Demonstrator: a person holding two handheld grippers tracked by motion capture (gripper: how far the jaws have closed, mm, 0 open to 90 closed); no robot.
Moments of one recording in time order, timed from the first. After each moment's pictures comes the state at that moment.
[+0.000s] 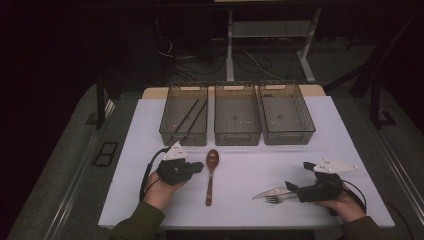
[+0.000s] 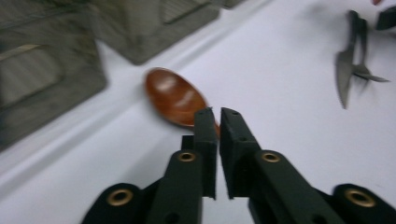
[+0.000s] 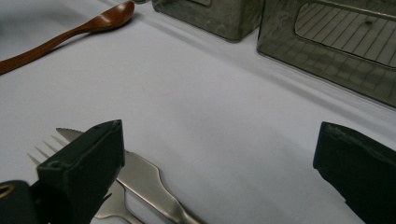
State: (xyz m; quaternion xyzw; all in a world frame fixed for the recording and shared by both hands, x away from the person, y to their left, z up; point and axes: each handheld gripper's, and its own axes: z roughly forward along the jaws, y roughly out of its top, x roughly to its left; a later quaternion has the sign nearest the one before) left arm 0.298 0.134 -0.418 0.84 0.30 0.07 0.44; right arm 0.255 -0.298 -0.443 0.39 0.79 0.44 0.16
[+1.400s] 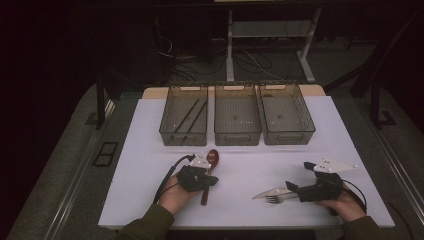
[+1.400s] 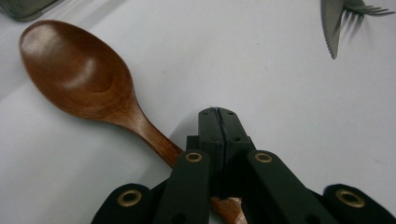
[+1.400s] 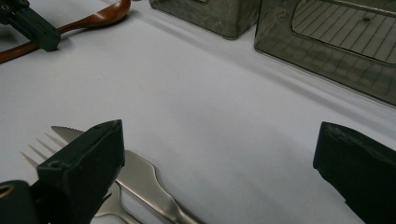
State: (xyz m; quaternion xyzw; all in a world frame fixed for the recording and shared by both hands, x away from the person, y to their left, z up) left arm 0.300 0.095 -0.445 0.90 0.25 0.03 0.36; right arm 0.257 -0.299 -0.444 0.39 0.79 0.44 0.16
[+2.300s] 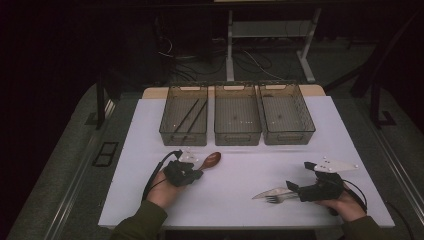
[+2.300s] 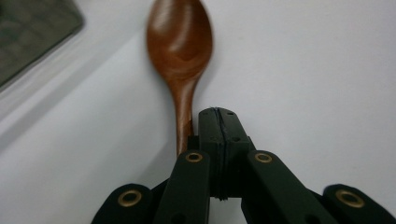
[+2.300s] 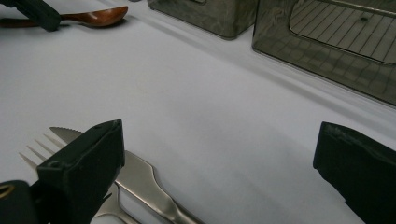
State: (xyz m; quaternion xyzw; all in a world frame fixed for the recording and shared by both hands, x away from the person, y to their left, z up) left arm 0.312 0.129 -0.439 0.90 0.28 0.08 0.32; right arm 0.257 -0.301 -0.444 0.39 0.79 0.44 0.16
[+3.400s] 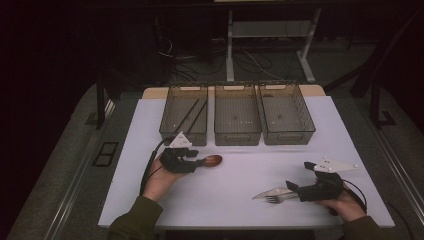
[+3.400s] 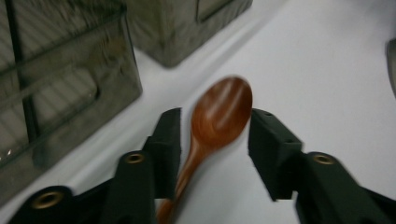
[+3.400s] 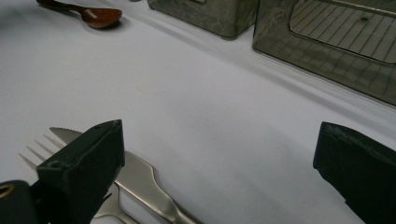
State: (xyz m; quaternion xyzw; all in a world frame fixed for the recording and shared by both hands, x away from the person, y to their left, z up) left arm 0.337 0.133 -0.412 0.86 0.30 0.10 0.40; right arm 0.257 -0.300 -0.444 0.39 0.79 0.44 0.16
